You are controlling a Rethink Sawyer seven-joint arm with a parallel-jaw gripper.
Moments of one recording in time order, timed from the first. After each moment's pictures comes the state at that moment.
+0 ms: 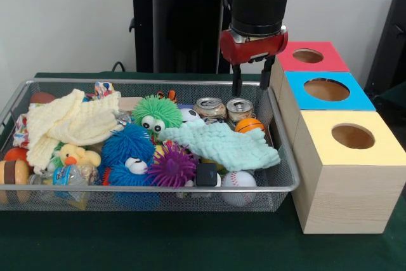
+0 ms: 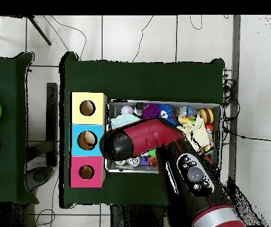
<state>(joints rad) -0.47 -0.75 0.49 1.80 -0.54 0.68 1.62</state>
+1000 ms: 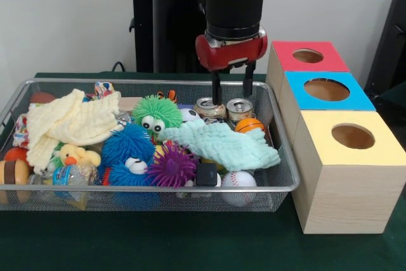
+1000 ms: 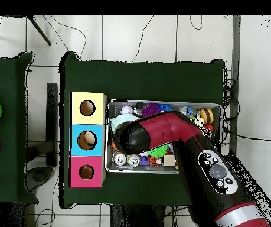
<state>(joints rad) -0.60 -0.74 0.60 1.77 -0.59 0.70 1.61</state>
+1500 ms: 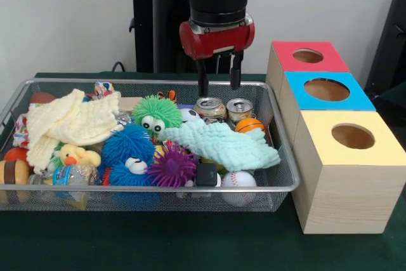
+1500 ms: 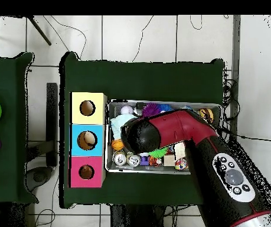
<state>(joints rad) -0.67 -0.78 0.66 1.77 -0.59 0.74 1.59</state>
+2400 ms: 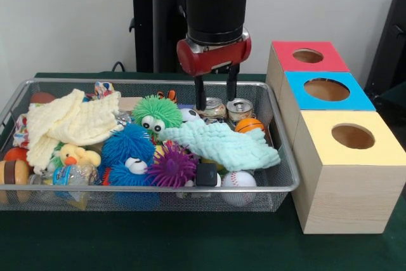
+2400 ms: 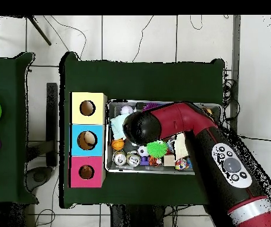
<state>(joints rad) -0.67 -0.69 0.68 1.68 -0.64 0.83 1.52</state>
